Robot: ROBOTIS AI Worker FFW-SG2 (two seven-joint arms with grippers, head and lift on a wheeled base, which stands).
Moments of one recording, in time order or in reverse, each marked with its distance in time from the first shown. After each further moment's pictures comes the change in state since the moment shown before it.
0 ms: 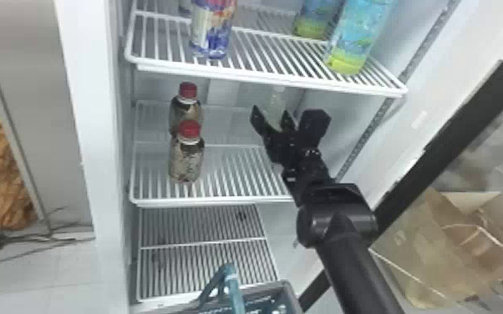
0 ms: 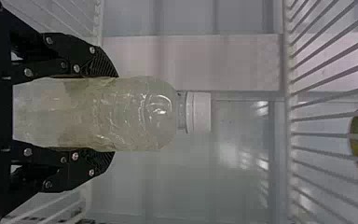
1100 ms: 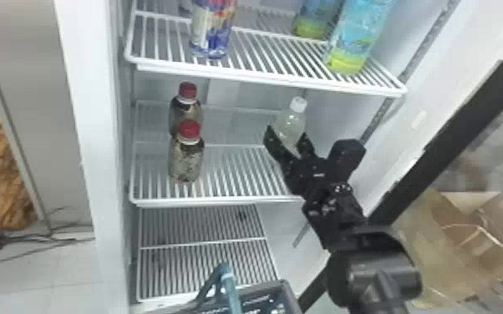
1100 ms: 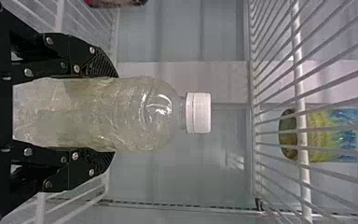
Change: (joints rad) left arm 0.007 0.004 0.002 0.000 0.020 -0.007 -0.001; right arm 0.373 0.003 -0.105 -0.511 -0.038 0.140 0.048
